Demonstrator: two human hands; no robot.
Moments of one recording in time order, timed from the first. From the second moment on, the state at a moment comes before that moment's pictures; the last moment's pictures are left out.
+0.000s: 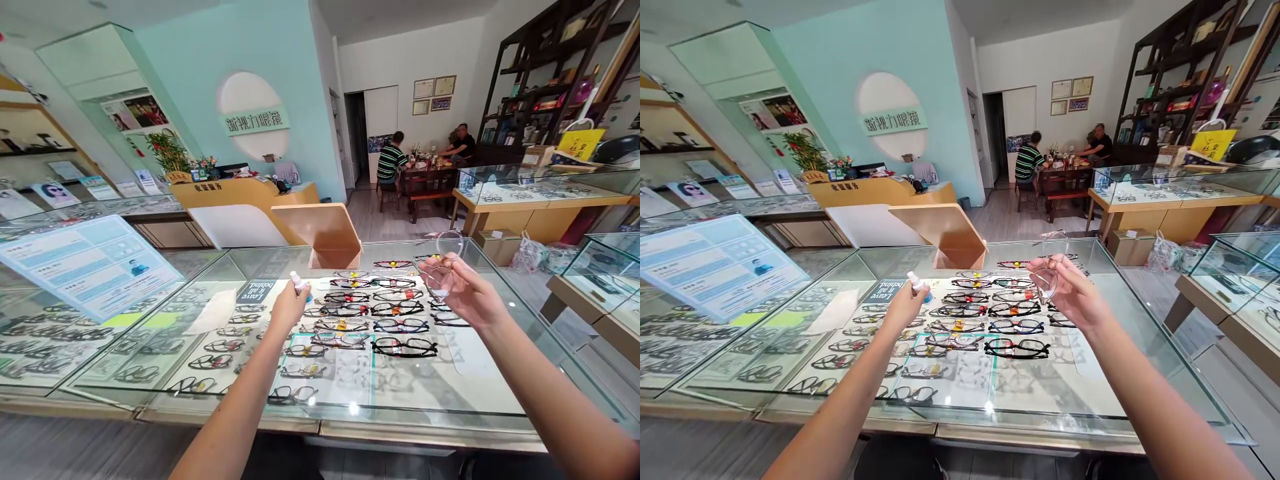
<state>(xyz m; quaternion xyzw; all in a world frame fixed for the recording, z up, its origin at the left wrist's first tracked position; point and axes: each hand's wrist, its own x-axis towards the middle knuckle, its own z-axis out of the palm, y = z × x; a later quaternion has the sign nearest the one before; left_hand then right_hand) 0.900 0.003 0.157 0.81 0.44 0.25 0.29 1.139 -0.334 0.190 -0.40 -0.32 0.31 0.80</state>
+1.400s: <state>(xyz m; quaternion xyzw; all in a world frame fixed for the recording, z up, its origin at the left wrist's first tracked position) 1.003 -0.092 0.297 0.75 -0.02 0.23 0.62 1.107 -0.274 0.300 -0.45 -0.48 0.33 0.67</state>
